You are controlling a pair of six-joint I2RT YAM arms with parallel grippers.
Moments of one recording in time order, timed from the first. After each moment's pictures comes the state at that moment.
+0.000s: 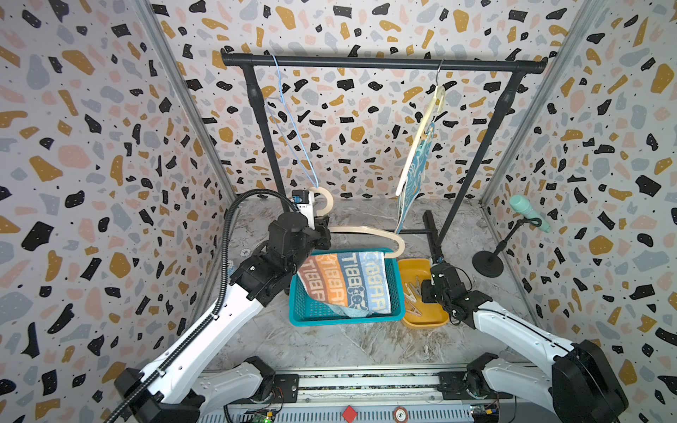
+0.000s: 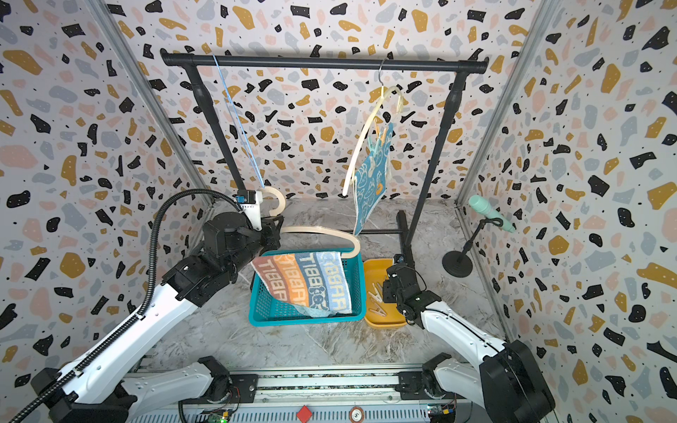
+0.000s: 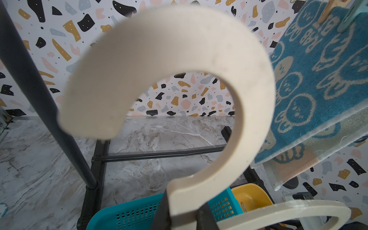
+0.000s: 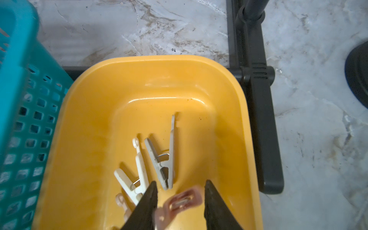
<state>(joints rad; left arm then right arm) -0.62 1.11 1.23 -0.40 -0.24 -0.35 0.49 1.12 0.53 -0.27 0.23 0.36</state>
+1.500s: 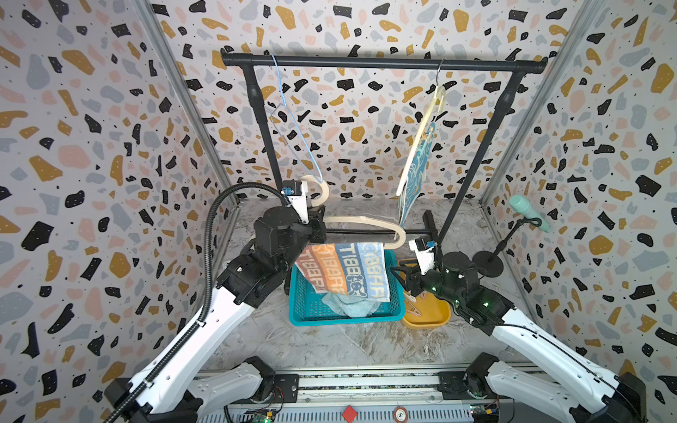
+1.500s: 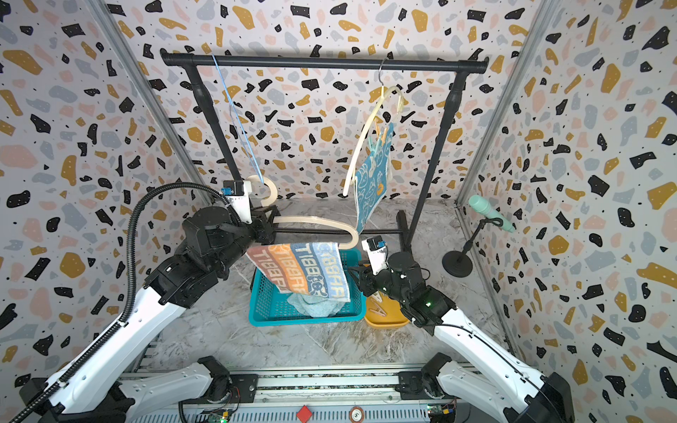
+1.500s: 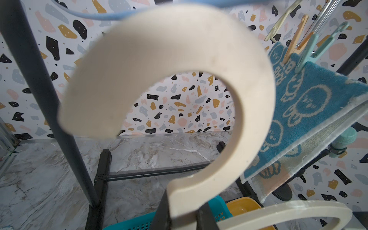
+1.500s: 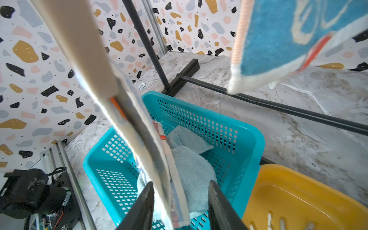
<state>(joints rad) -0.62 1.09 1.33 -0.41 -0.25 -0.30 0.68 0.92 0.74 -0.17 -0.20 0.24</state>
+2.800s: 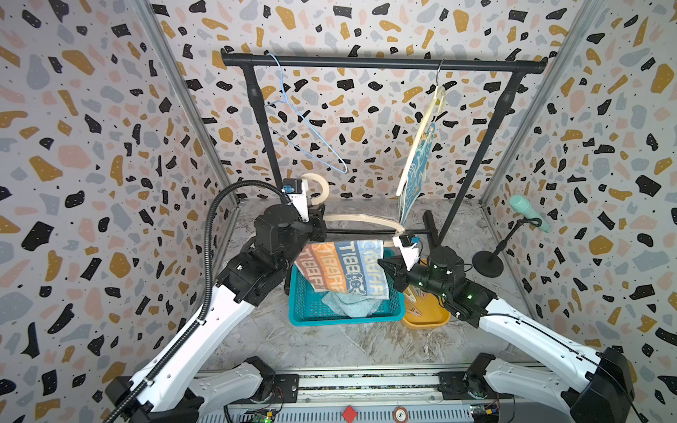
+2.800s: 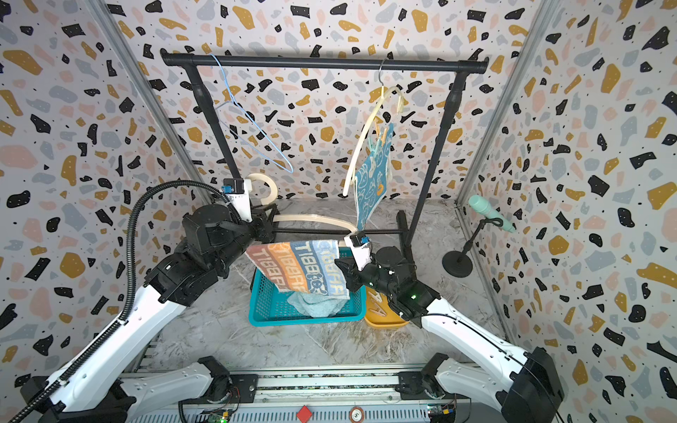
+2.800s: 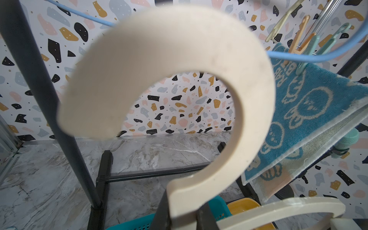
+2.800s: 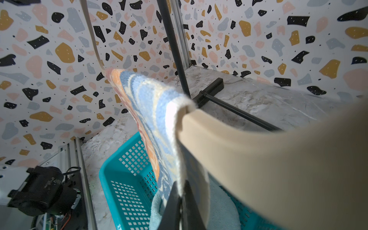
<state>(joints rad) -0.62 1.10 1.34 -0.43 -0.26 -0.29 0.74 1.06 0.79 0.01 -0.23 0.20</state>
